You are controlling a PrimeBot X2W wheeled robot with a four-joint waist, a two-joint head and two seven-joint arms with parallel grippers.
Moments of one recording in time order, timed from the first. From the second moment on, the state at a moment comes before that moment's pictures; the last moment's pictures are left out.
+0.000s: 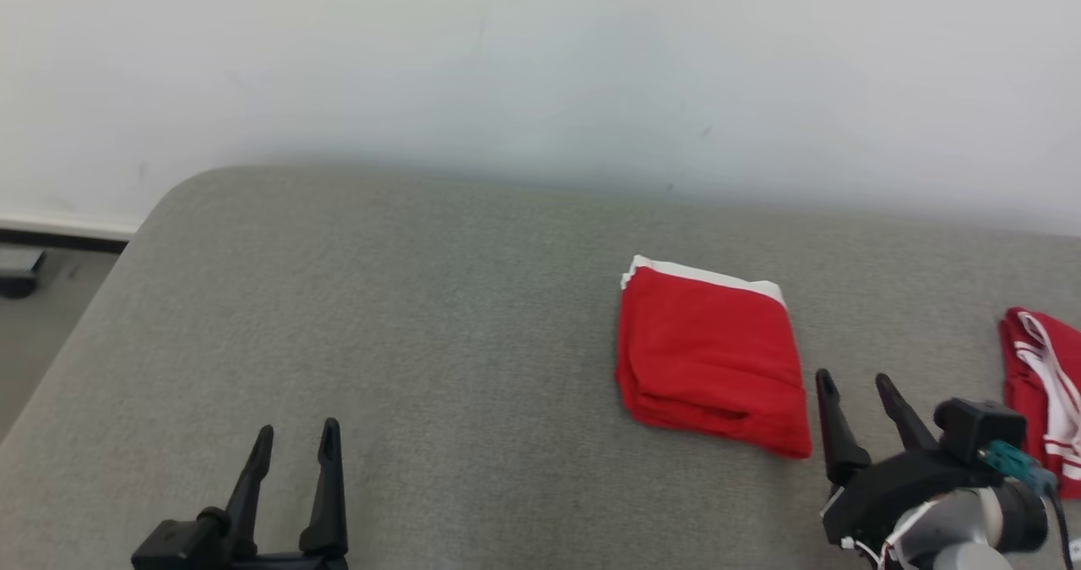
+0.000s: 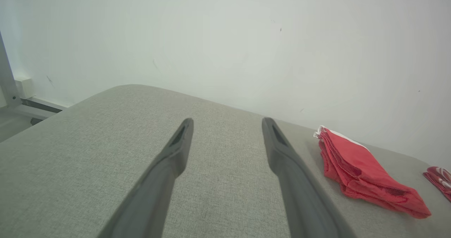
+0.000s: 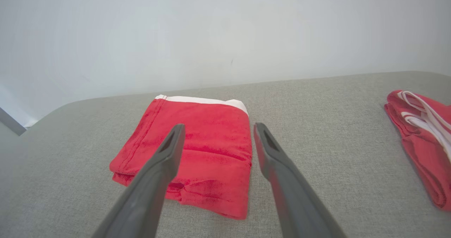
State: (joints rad) left arm -0.04 0.26 -0.29 0.09 -0.57 0.09 -0.26; right arm -0.15 -0.05 -0.11 0.24 0.20 0.13 0.09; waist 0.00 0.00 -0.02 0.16
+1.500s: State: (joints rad) left arm 0.08 0.16 -0.05 0.30 -0.34 -0.07 -0.26; right arm 0.08 -0.05 -0.16 0.14 0.19 0.13 0.10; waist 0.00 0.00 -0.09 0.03
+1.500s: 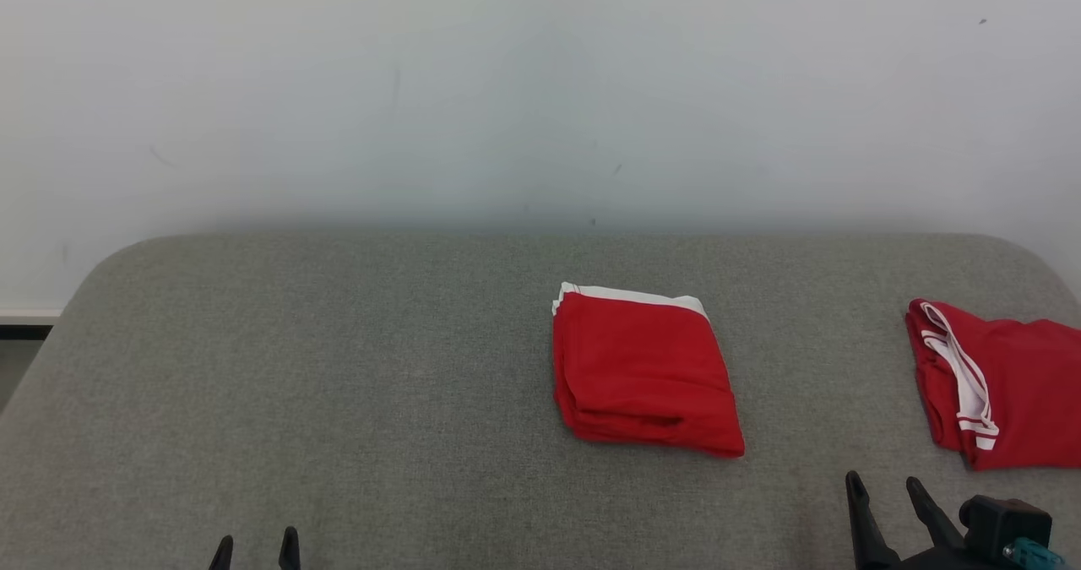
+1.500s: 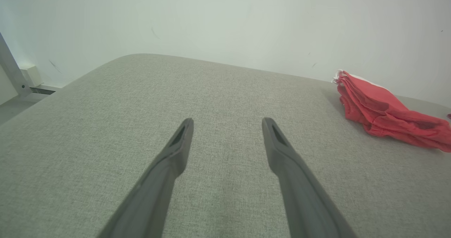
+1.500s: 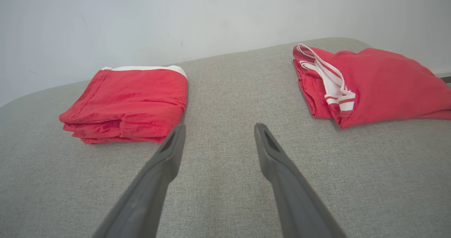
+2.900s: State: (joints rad) left arm -0.05 0.10 -0.12 0.25 -0.31 -0.08 -0.26; right arm -0.58 -0.05 -0.46 0.55 -0.13 0.13 0.72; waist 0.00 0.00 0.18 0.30
